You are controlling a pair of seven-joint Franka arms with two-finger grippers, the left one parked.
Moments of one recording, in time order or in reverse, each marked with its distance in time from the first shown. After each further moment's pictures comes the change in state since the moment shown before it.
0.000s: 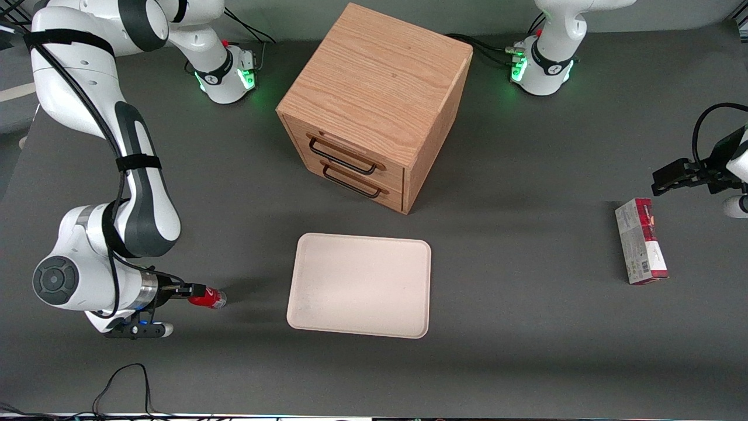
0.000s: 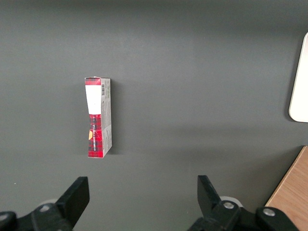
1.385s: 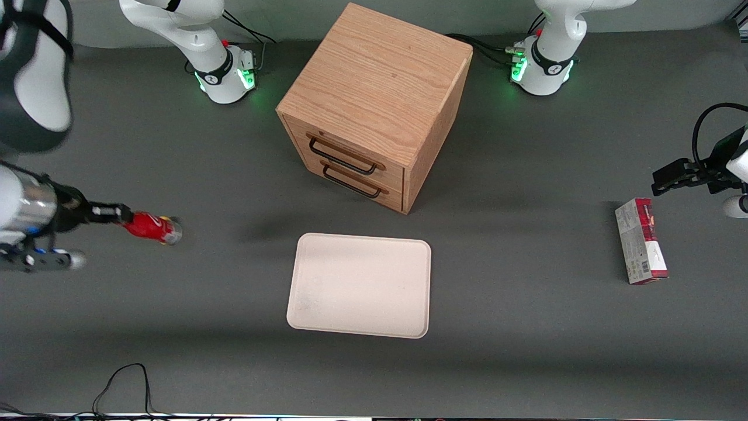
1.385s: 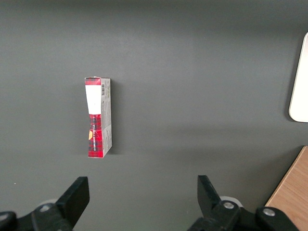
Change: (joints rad) arm -0.009 -0.328 -0.014 0.170 0.000 -0.630 0.004
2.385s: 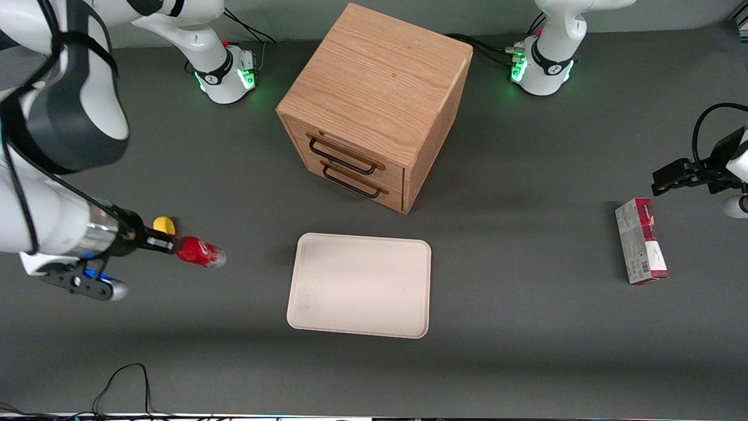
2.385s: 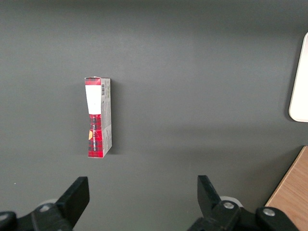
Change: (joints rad) arm 0.025 0.218 0.165 0.151 0.000 0.166 0.463
